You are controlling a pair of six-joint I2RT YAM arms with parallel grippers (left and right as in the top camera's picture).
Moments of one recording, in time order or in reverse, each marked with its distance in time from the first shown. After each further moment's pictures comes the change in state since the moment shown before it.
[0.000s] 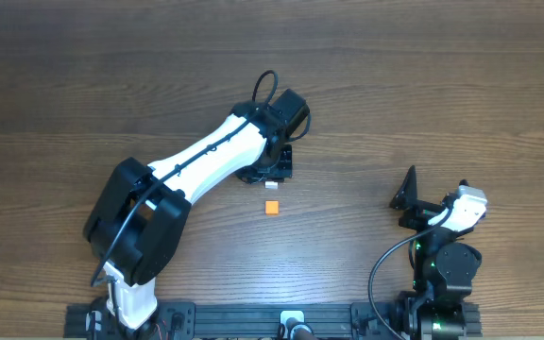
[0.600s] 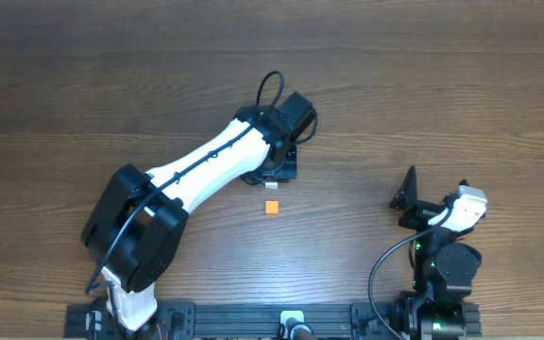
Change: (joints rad) left arm -0.032 -0.028 0.000 0.008 -0.039 -0.024; right arm 0.000 0.000 0.000 0.000 0.000 0.000
